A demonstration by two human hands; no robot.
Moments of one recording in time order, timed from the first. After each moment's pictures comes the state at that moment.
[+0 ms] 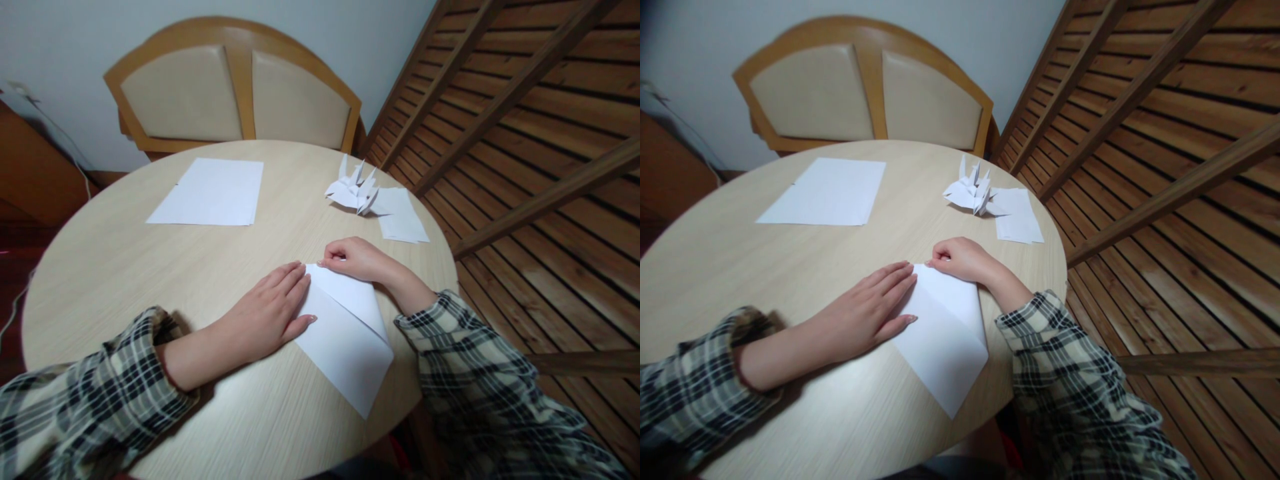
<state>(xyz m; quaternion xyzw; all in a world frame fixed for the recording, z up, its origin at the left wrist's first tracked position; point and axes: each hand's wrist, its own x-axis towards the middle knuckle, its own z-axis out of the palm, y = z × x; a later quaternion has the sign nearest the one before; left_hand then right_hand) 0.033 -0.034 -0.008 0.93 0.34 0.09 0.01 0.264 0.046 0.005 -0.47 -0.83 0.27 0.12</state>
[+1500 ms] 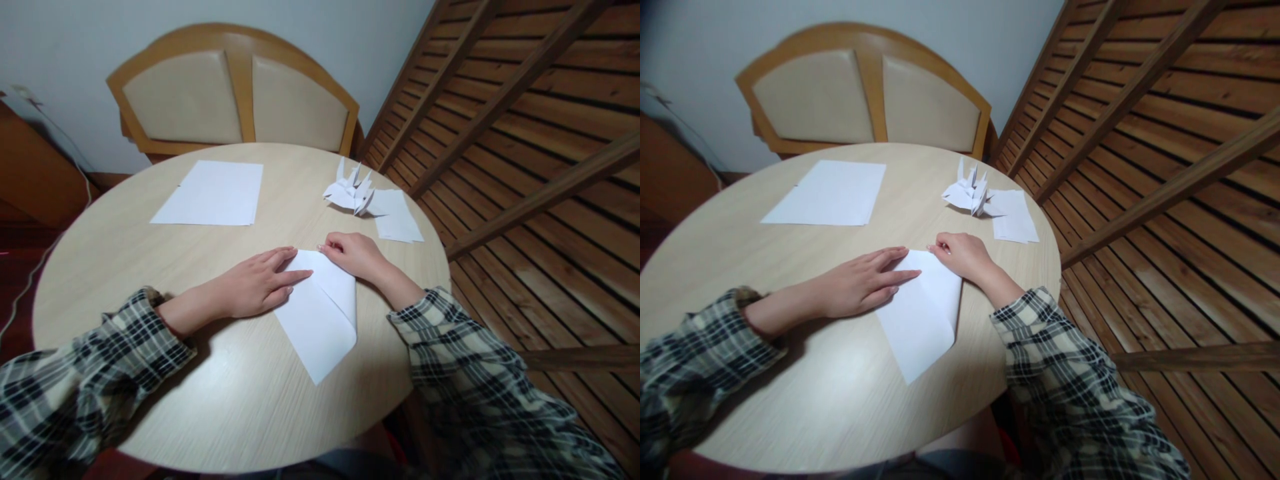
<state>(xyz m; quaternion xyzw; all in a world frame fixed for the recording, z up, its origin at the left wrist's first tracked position) 0.007 0.014 -0.003 0.96 0.27 0.05 0.04 0.256 0.040 0.010 -0.57 -0.80 0.10 0.13</state>
